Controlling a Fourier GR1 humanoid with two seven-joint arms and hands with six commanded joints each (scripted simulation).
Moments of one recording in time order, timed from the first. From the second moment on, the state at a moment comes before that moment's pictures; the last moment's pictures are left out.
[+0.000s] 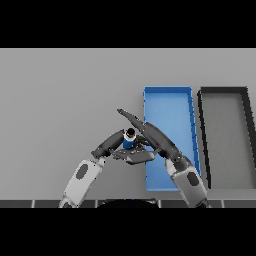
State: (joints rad) left arm -0.27 -0.02 -0.42 -1.54 -0.06 -0.32 -0.02; right arm -0.36 -0.07 0.35 -2.05 0.04 0.26 0.57
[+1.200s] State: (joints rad) left arm -0.22 -0.05 -0.38 -1.58 -0.12 -0.34 -0.02; right arm -0.43 -0.02 0.41 -1.93 0.02 0.21 0.41
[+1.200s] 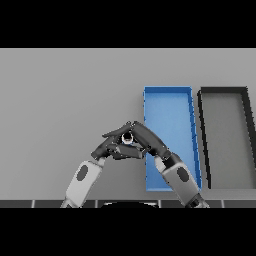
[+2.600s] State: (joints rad) left arm -0.22 -0.05 -0.34 -1.55 -0.19 -0.43 0.09; right arm -0.84 -0.11 0.10 -1.93 -0.34 0.05 0.60
